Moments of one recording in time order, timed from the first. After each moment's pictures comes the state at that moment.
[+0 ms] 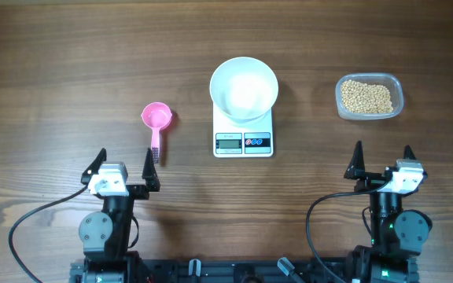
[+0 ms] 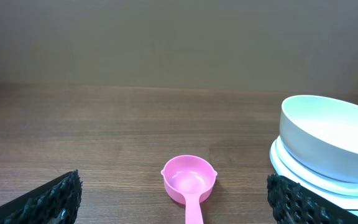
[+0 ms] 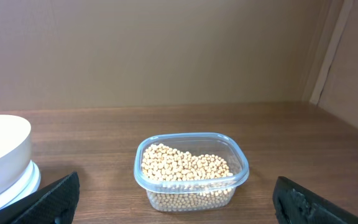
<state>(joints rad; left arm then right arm) 0.02 0.02 0.01 -0.07 0.05 -0.04 -0.22 0.02 0.01 0.00 -0.11 -0.01</state>
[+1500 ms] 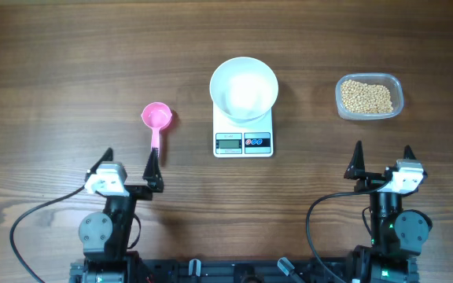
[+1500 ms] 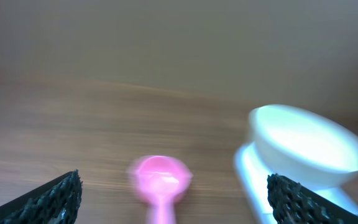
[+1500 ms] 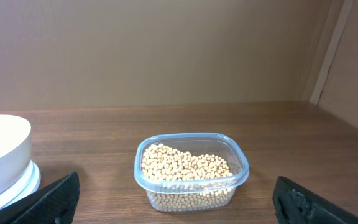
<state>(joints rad) 0.02 0.02 0.01 -0.06 0.14 -0.21 -0.22 0.02 0.01 0.00 -0.11 -0.01</state>
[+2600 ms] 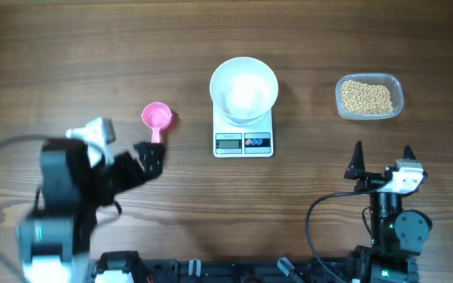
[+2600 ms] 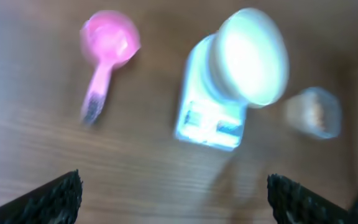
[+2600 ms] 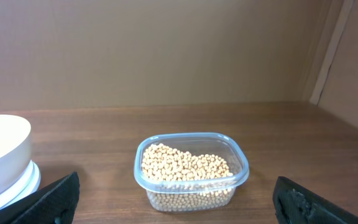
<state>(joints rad) 0.02 0.84 0.97 -1.04 0.34 -0.45 -0.22 0.02 0.01 0.00 -0.11 -0.01</state>
